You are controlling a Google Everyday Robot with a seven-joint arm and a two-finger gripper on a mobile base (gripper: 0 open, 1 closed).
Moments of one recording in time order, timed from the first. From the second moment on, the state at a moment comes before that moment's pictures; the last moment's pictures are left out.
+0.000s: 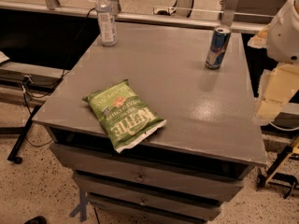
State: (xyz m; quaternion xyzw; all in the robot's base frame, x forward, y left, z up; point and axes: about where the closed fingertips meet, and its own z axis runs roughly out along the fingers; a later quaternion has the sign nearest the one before) arm 0.438 -0.217 0.976 -0.60 0.78 -0.03 0.16
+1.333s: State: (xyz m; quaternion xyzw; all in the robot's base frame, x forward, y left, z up) arm 0.570 -0.274 0.943 -0.51 0.81 -0.02 0.29
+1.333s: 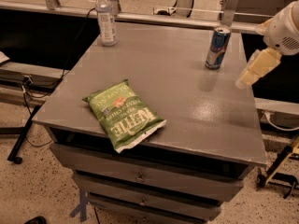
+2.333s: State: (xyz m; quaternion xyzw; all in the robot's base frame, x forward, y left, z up) arm 0.687 -0.262 0.900 -0.41 0.79 0.09 0.45
